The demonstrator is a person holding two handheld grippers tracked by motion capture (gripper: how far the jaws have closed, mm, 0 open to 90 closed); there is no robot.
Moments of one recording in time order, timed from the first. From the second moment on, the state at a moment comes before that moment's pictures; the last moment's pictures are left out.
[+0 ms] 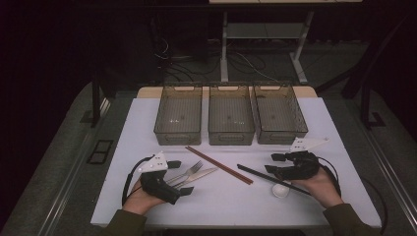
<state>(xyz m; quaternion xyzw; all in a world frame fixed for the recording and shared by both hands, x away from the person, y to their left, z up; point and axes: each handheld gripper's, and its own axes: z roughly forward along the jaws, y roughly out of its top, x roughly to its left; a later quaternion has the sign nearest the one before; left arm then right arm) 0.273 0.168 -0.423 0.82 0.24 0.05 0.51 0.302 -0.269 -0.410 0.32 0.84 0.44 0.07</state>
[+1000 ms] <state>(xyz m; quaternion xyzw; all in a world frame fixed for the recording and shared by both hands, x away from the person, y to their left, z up) 0.272 0.166 -0.423 0.83 0.24 0.05 0.51 0.296 -0.274 -0.419 0.28 0.89 0.36 0.05</state>
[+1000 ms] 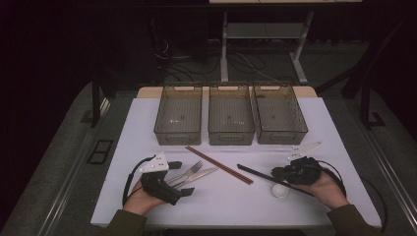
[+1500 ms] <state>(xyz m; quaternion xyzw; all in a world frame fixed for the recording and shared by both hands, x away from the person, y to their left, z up) 0.272 0.166 -0.423 0.83 0.24 0.05 0.50 0.292 -0.281 -0.424 0.27 0.90 0.33 0.05</state>
